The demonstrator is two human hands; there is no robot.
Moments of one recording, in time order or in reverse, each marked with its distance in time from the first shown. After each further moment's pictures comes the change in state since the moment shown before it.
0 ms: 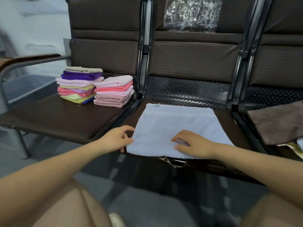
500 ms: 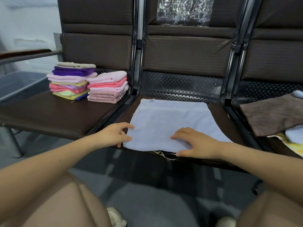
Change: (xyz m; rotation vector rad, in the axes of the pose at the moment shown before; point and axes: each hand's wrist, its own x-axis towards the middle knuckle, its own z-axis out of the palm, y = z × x) left_hand 0.001 0.006 0.003 0.023 -0.093 0.015; right_hand -0.034 0.010 0.001 -0.117 0.032 -0.119
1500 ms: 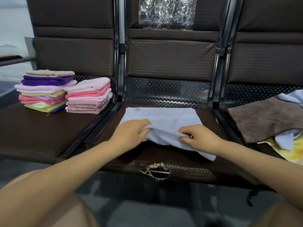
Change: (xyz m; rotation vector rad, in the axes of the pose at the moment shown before) left_hand 0.070 0.076 0.034 0.399 0.394 0.512; right_hand 0.010 0.037 -0.037 0.044 0.222 0.211
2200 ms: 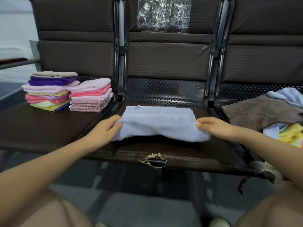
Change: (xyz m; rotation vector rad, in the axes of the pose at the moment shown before) left_hand -0.051 -0.053 -0.030 -0.400 -0.006 -0.153; right_hand -0.038 0.027 -0.039 0.525 -0.094 0.313
